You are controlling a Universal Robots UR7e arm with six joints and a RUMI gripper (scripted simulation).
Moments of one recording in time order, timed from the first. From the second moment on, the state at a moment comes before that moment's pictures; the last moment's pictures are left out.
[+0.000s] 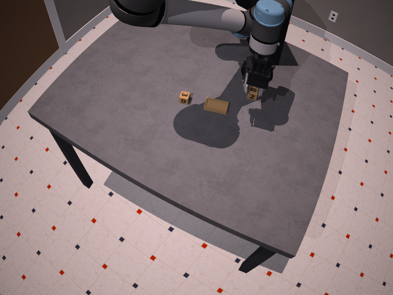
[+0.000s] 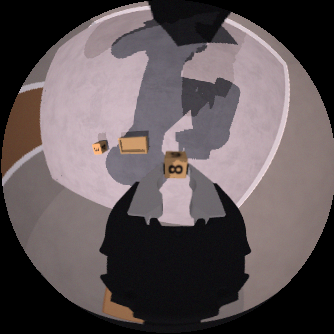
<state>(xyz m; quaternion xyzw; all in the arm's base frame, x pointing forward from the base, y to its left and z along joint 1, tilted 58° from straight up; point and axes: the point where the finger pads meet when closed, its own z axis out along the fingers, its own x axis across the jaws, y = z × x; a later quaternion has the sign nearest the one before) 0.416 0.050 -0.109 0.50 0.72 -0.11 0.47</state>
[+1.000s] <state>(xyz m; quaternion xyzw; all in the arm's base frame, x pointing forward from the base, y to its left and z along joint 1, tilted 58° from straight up) 0.462 -0.002 -0.151 0.50 0.72 -0.11 0.47</state>
